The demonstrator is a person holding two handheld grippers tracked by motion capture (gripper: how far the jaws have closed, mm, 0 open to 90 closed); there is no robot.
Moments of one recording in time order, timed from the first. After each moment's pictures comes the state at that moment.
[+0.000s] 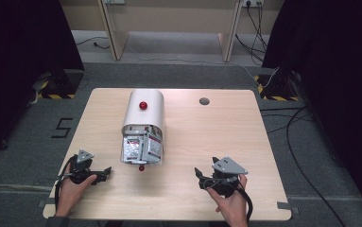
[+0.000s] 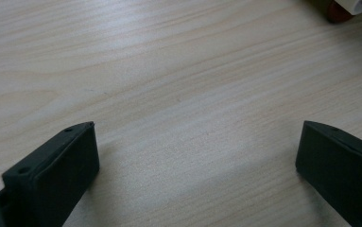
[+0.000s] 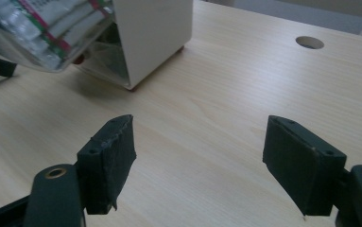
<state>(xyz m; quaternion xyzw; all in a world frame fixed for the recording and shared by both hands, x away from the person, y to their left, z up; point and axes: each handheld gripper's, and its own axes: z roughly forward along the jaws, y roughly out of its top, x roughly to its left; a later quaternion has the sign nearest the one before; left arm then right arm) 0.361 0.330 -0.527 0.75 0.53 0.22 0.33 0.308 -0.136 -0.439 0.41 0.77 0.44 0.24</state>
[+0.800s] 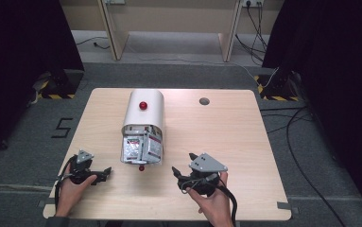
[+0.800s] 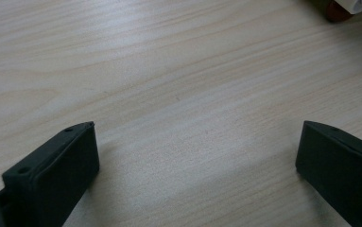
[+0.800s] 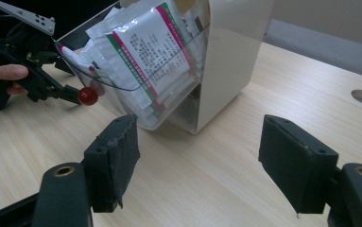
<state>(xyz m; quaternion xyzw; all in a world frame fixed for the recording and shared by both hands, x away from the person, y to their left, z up) 0.360 0.330 -0.527 0.75 0.53 0.22 0.33 0.298 -0.080 -0.401 0.34 0.78 0.47 0.22</state>
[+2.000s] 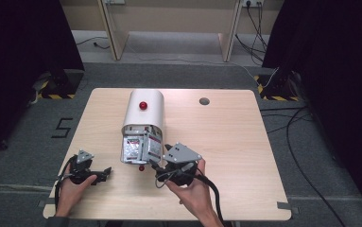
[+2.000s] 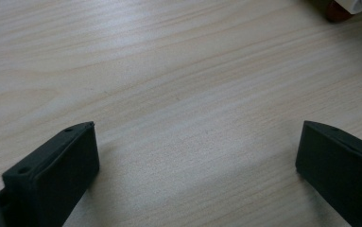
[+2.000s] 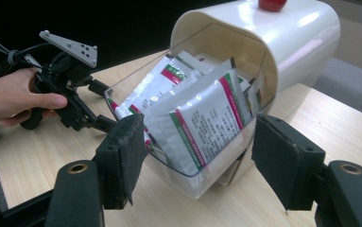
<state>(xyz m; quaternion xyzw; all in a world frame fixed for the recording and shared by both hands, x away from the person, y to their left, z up) 0.360 0.330 -0.527 0.75 0.53 0.22 0.33 0.310 -0.024 -0.371 0.28 0.80 0.48 0.22</state>
